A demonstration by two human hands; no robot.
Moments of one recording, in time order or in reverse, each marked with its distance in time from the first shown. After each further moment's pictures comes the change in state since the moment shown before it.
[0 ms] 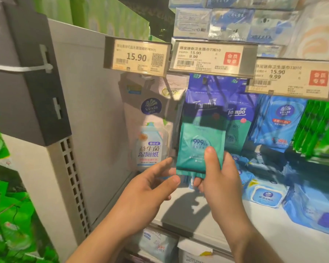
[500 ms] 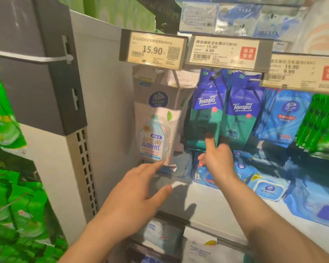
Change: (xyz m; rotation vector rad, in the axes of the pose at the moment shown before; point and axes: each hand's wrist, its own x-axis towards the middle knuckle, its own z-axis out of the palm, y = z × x) left_hand -0.025 0.005 -0.036 0.932 0.027 0.111; right_hand 0.075 0.039 0.019 -0.284 0.024 0.133
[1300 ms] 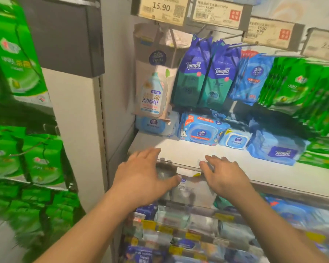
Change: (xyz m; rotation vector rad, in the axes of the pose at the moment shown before) left_hand -0.078 0.001 0.017 0.231 -0.210 -0.034; right_hand -0.172 0.047 -0.092 -1.222 -0.335 -0.153
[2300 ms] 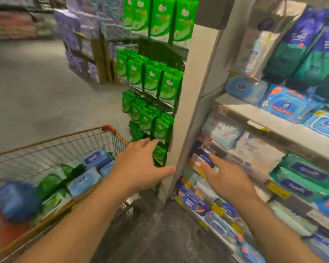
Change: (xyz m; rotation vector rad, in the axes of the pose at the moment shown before) left_hand -0.341 -0.002 0.020 0.024 0.076 -0.622; right_hand -0.239 -0.067 0.052 0.266 -0.257 -0.465
